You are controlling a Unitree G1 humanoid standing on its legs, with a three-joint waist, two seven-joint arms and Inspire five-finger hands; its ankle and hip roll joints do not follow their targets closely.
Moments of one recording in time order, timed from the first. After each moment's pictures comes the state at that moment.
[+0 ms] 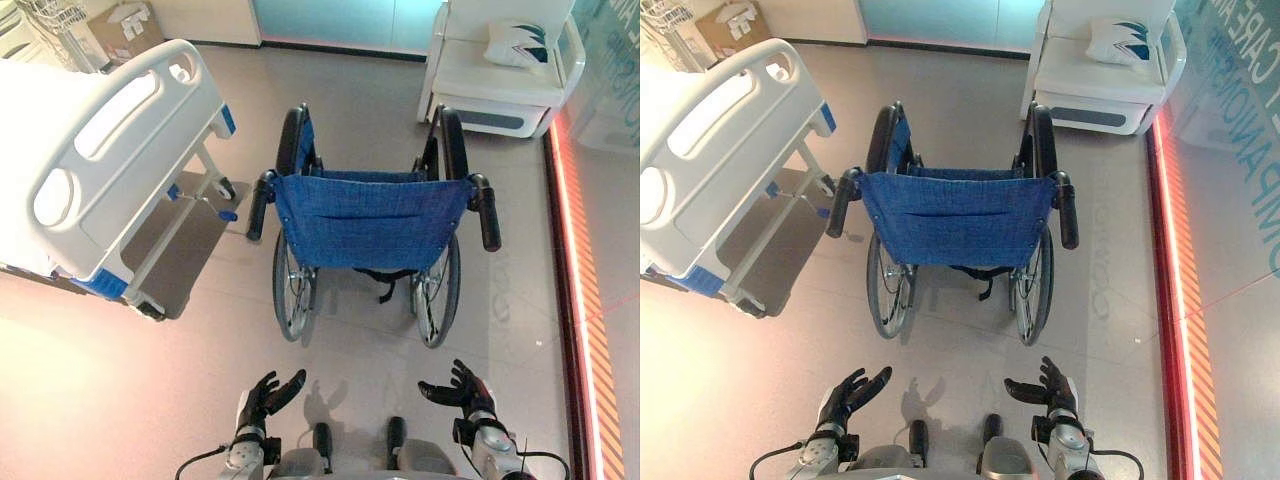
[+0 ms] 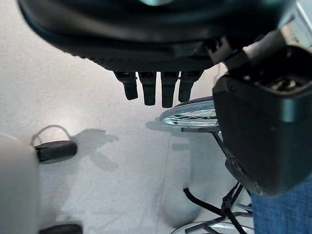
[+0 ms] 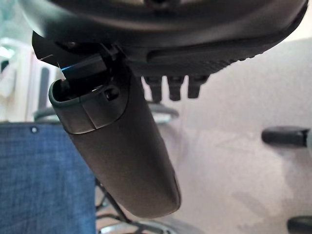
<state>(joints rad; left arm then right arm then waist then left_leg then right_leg) -0.01 0.17 -0.31 1.09 -0.33 -0.34 0.21 -0.06 -0.22 0.21 1.07 0.44 -0.29 -0.14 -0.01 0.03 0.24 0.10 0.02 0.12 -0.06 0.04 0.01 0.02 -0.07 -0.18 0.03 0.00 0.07</state>
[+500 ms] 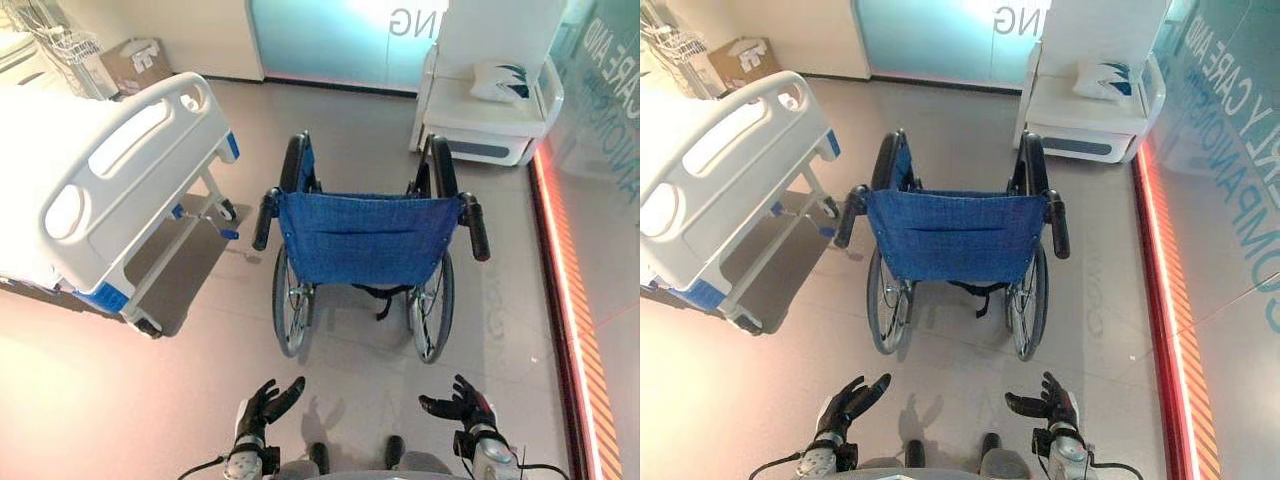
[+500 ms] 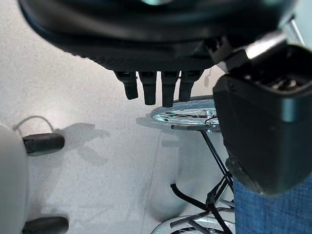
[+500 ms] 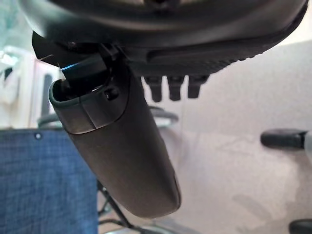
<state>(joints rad) 0.03 0.17 -0.31 1.10 -0.40 -0.35 0.19 -0.03 -0.22 0.20 1.11 0.45 -0.29 -0.14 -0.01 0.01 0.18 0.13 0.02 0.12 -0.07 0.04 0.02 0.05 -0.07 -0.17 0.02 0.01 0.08</state>
